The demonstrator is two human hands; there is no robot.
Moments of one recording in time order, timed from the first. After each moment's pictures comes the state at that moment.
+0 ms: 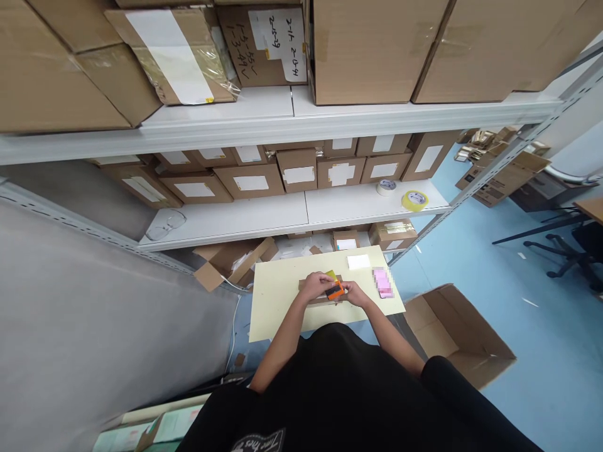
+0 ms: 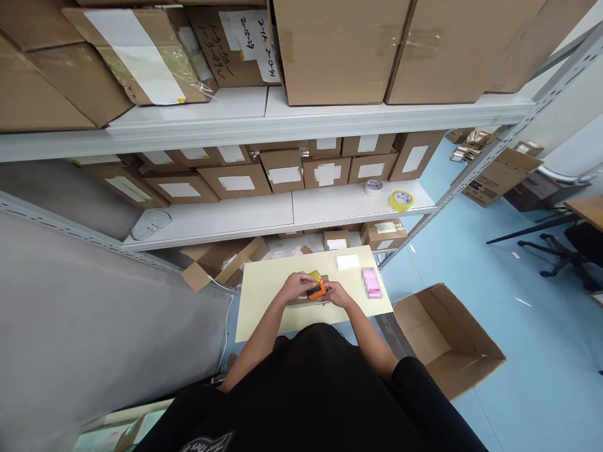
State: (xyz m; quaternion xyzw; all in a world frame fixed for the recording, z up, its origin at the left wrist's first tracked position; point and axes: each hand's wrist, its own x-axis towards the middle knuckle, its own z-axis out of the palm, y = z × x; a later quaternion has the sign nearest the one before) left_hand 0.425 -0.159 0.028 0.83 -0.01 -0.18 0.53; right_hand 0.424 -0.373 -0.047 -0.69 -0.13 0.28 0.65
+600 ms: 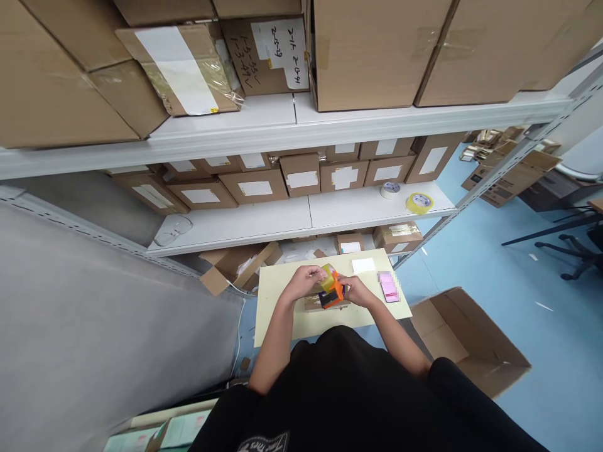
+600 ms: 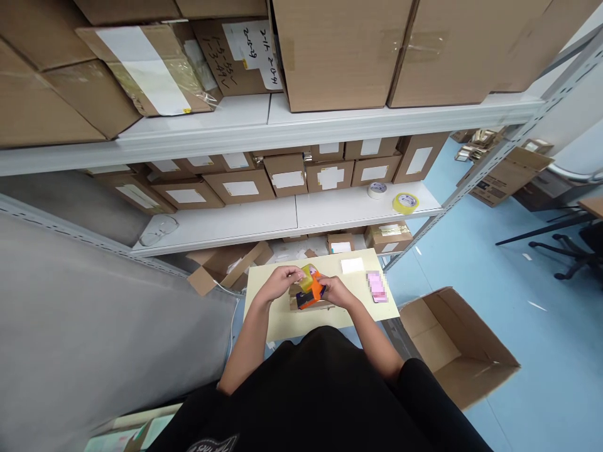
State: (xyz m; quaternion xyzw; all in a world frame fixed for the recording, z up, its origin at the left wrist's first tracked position) left_hand 0.429 -0.122 0.122 0.80 -0.06 -0.13 0.58; right_hand 0.435 -0.352 0.045 -0.71 -0.28 0.16 0.63
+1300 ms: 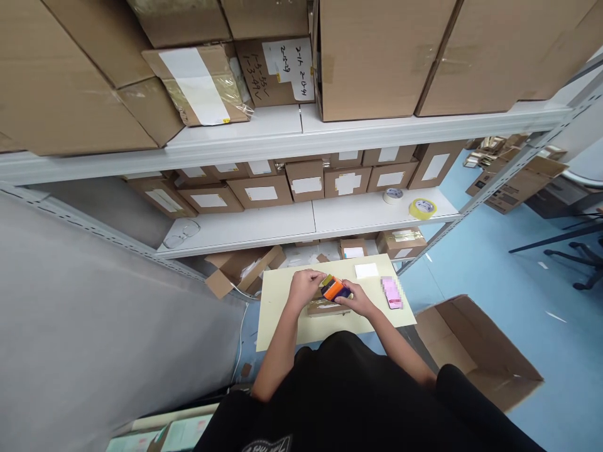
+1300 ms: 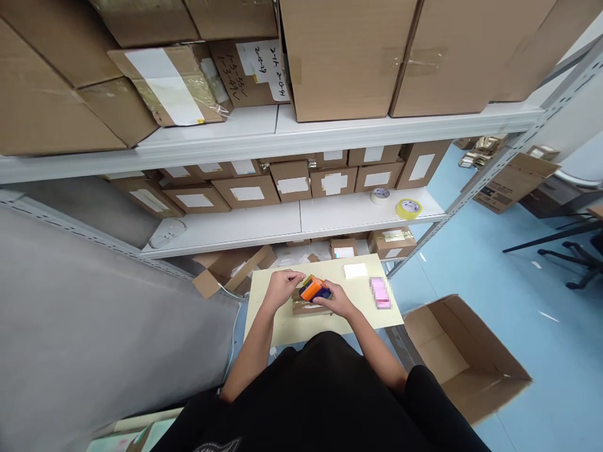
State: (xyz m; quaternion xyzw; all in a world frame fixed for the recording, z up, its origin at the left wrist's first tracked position) left_hand 0.416 -0.128 0.136 0.89 -0.01 0.00 0.46; right_hand 0.422 -0.349 0.029 -0.77 -0.22 0.12 0.59
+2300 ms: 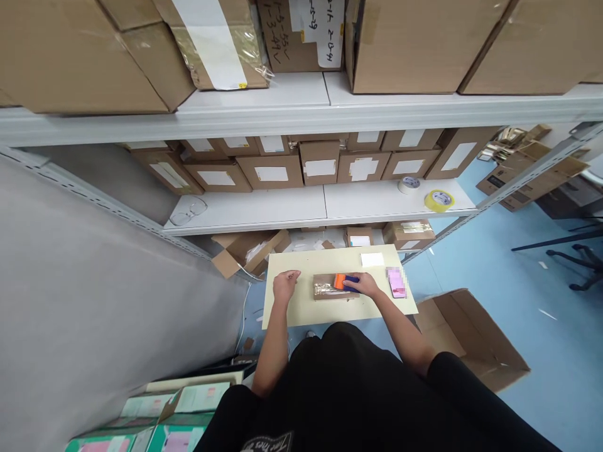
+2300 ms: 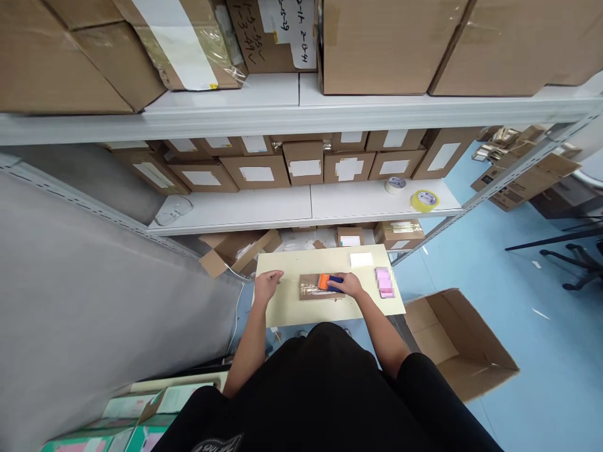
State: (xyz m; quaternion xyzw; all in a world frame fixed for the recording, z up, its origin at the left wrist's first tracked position) left_hand 0.389 -0.026 -0.001 0.88 0.23 0.00 0.41; right_hand 0.456 -0.366 -0.069 -0.92 -0.15 0.16 0.31
